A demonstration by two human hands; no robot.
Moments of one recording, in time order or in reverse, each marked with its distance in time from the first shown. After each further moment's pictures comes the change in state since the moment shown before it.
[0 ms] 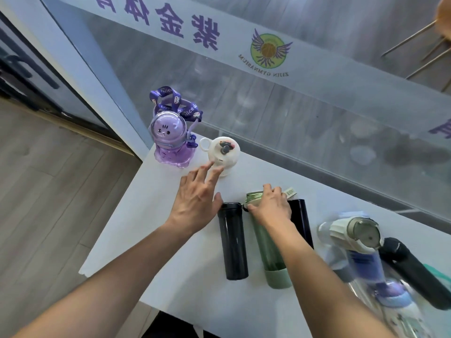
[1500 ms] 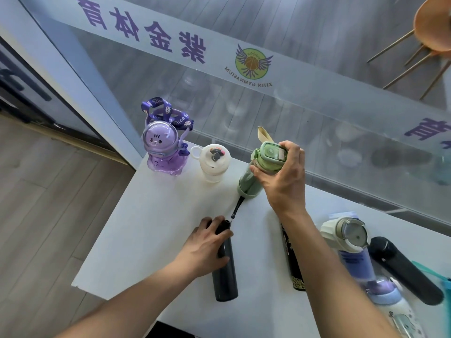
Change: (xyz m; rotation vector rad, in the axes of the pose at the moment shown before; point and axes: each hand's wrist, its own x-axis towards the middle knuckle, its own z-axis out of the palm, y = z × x) left_hand -0.057 0.009 0.074 0.012 -0.449 0.164; right_hand -0.018 0.001 -0.090 0.670 0.725 -0.420
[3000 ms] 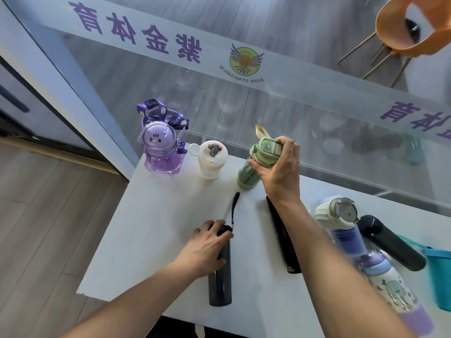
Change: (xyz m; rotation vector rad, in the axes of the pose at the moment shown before) left_hand -0.029 -0.009 -0.002 0.085 -0.048 0.130; right_hand -0.017 -0.007 0.003 -0.078 0.088 0.016
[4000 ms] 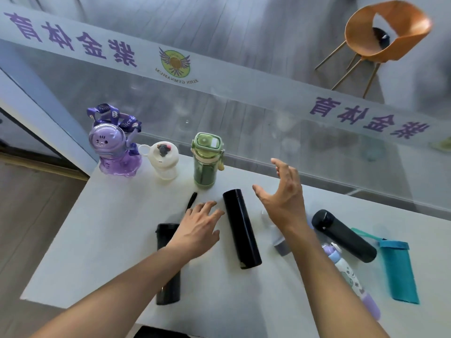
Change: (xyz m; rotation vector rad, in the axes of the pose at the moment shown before) left_hand 0.066 0.107 -0.024 0.005 0.150 -0.059; right_hand -0.034 0.083 -0.134 -0.186 -0.132 0.106
